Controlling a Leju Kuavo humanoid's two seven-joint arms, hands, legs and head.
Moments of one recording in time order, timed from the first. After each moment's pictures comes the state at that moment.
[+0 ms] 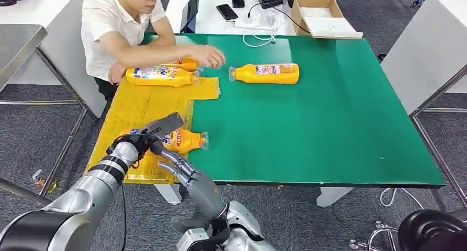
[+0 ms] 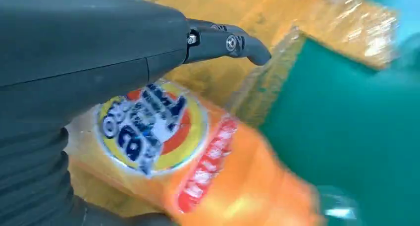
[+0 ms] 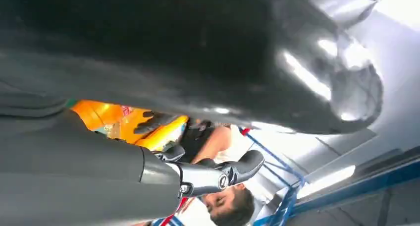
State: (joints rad) left arm -0.77 -0.05 -0.22 -0.42 -0.59 -0.19 -0.25; right arm -0.20 0.21 0.72 -1.01 0.35 -0.19 -0.70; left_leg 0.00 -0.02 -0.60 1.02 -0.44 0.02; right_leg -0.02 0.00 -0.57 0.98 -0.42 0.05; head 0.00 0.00
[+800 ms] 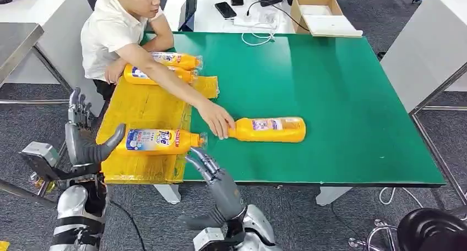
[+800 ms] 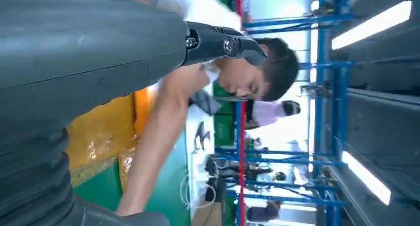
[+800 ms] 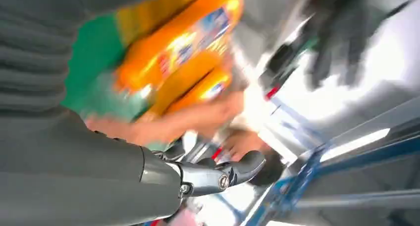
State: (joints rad) left arm -0.16 -0.10 -0.03 -1.49 0.20 -0.04 -0.55; right arm -0.15 0.13 0.65 -1.06 0.45 -0.37 -0.65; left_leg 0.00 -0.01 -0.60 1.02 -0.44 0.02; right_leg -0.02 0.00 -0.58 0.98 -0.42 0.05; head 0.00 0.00
